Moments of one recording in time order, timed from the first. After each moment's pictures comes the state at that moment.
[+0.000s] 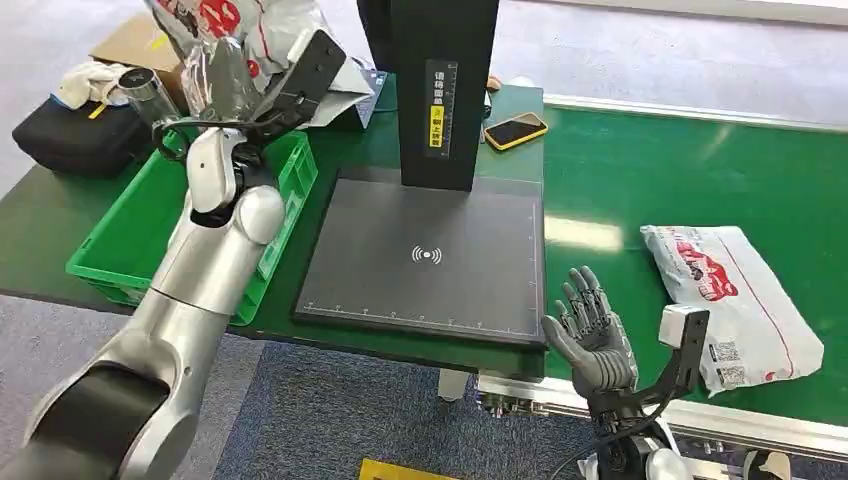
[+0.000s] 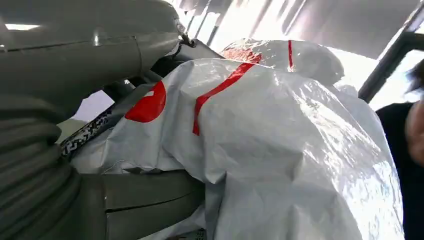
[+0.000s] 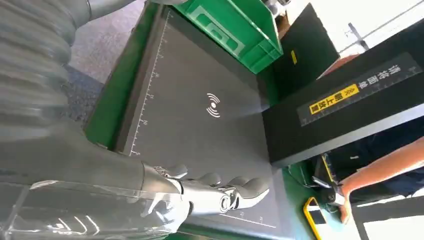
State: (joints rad) left arm -0.89 -0.07 -0.38 -0.70 -1.20 0.27 0.12; right arm 0.05 0.10 -0.08 -1.54 -0.23 0.04 -0.22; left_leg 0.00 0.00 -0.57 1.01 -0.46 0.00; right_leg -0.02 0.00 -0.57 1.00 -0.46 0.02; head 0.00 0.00
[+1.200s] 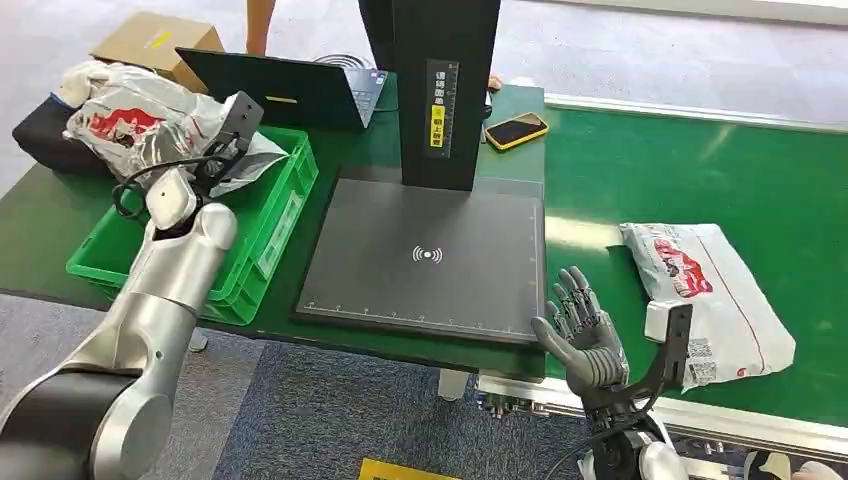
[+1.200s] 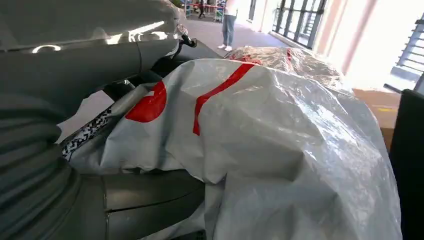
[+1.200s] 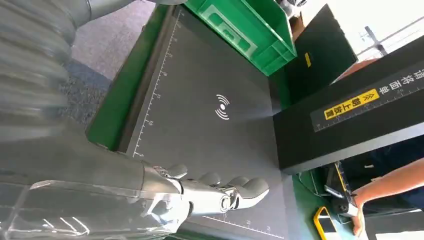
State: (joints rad) left arm -0.87 0.03 -0.15 -0.41 -1.27 0.23 0.29; right arm 0.03 0.10 -0.08 -1.50 -0.21 0.08 -0.22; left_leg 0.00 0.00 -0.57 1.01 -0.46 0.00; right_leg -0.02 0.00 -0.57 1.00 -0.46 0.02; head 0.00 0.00
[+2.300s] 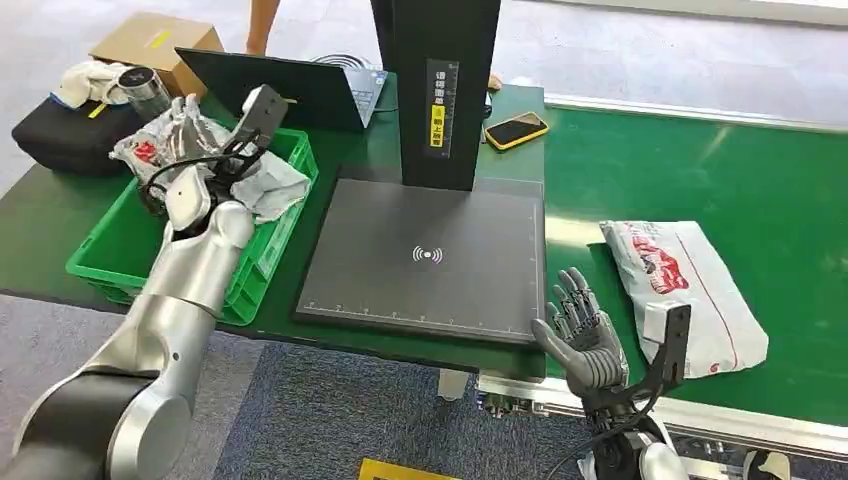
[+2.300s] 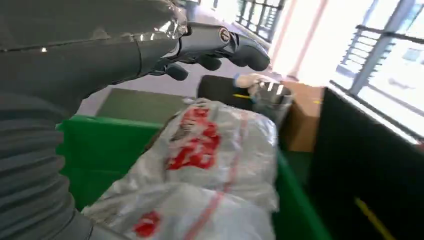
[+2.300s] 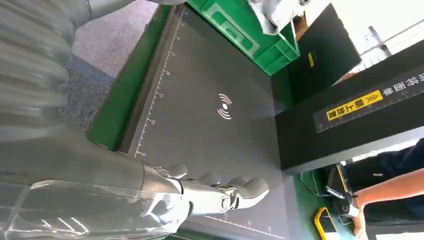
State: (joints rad) left arm -0.87 -0.07 -0.10 -0.46 -1.27 0.25 0.11; right arm 0.03 0.10 -0.09 -1.50 -0.20 0.09 -0.22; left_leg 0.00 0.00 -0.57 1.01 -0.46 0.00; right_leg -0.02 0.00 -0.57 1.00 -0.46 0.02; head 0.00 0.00
